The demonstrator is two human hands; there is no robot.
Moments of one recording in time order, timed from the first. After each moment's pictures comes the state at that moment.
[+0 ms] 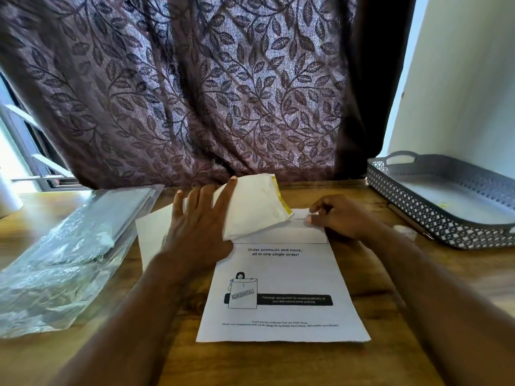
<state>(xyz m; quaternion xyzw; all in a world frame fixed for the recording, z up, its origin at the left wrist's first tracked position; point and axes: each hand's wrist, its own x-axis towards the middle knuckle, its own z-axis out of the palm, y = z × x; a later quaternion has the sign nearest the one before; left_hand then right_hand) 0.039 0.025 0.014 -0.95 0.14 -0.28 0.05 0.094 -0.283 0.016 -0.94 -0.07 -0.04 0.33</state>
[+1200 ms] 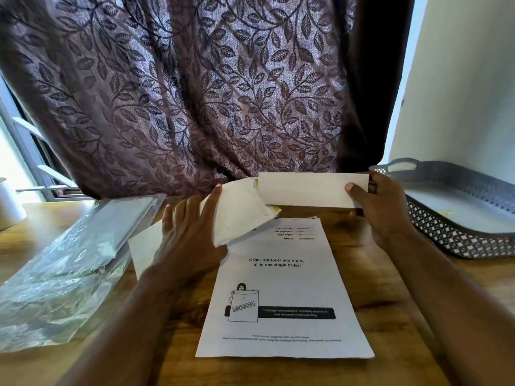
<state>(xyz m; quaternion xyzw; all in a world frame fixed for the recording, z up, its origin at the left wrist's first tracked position) 0.057 0.046 0.000 -0.95 0.11 -0.28 -0.04 0.086 -0.304 0.036 -0.73 0.00 -0.29 0.61</state>
